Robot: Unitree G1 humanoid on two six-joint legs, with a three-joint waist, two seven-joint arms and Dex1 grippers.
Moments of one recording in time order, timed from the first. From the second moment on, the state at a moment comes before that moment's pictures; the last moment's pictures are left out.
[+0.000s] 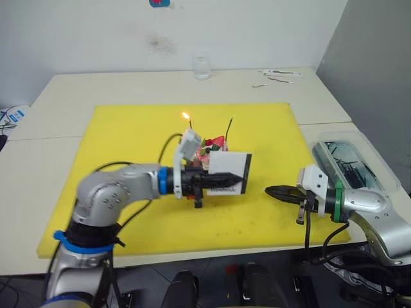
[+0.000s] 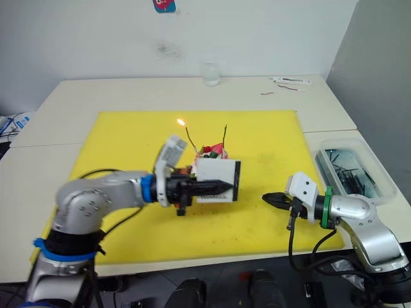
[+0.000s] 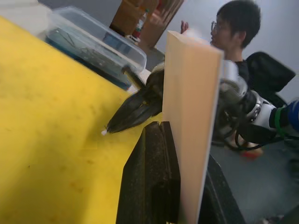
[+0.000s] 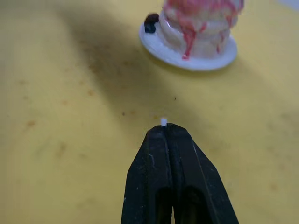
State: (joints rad) left arm -0.47 0.48 -0.05 -0.30 -1.05 1.10 -0.68; right arm -0.16 -0.76 0.03 -0.44 0.34 0.40 0.96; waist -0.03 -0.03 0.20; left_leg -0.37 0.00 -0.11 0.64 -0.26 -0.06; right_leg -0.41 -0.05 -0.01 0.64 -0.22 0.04
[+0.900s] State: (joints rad) left arm -0.26 0.31 0.08 -0.30 -1.24 1.16 -0.37; right arm -0.31 -0.79 0.19 -0.55 0.14 0.33 0.95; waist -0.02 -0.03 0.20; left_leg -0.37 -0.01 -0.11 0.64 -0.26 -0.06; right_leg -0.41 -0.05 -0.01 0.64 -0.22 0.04
